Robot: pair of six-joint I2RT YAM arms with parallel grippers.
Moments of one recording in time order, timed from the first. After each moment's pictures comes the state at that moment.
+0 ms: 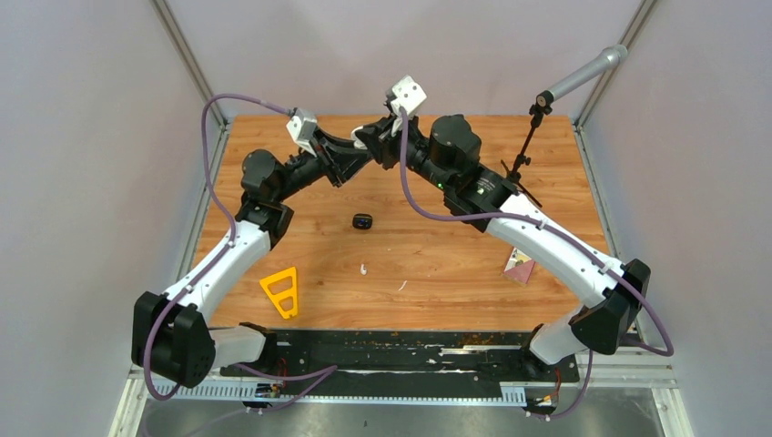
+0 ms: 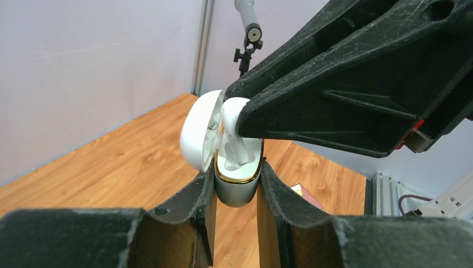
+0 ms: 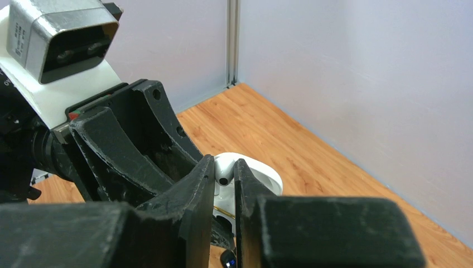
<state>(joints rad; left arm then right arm) -0.36 1.24 0.93 0.63 0.68 -0.43 0.84 1.50 1.56 -0.01 -0.02 -0.03</state>
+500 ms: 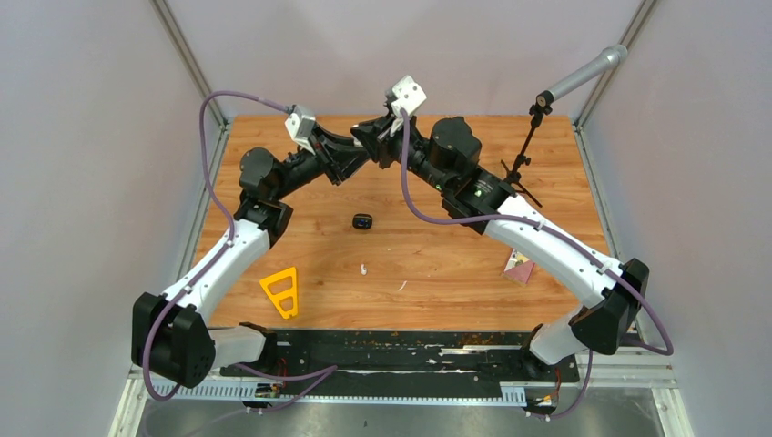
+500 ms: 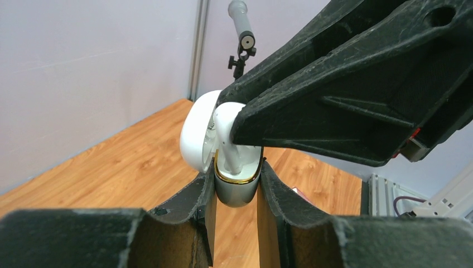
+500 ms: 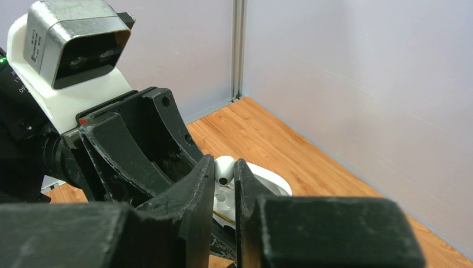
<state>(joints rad) -0.36 1.24 0.95 0.64 0.70 -0.44 0.86 1.50 1.55 0.07 -0.03 -0.02</state>
